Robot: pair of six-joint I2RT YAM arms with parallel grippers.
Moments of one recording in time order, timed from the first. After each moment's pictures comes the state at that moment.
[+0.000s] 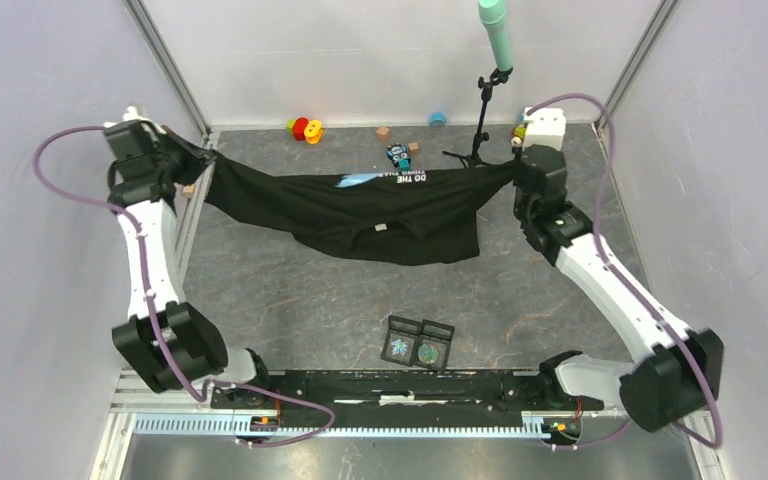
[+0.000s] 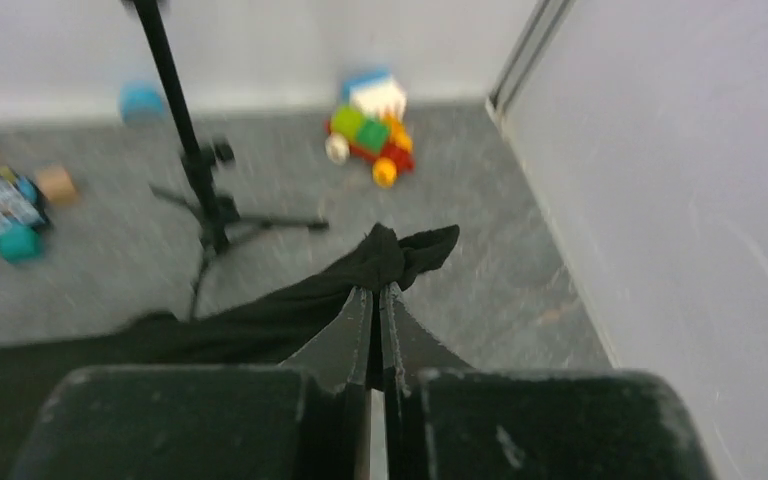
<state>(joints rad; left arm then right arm) 0.42 1.37 1.40 -0.49 0.40 -0.59 0.40 1.18 1.09 -0.04 0.67 -0.07</state>
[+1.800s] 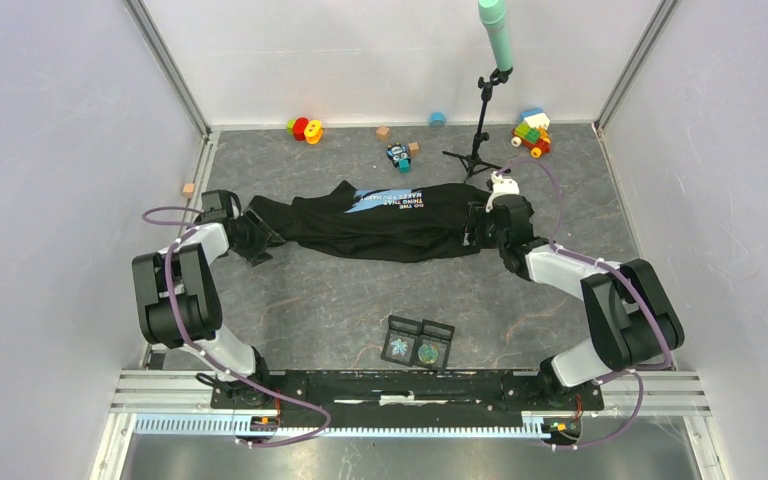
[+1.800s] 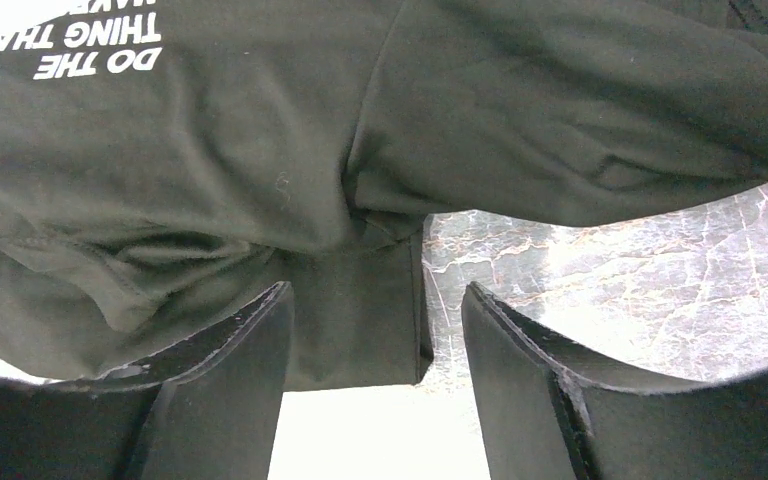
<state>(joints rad) 0.23 1.61 0.86 -0.31 0.28 -0.63 0.33 1.50 0.67 0.23 0.07 0.29</state>
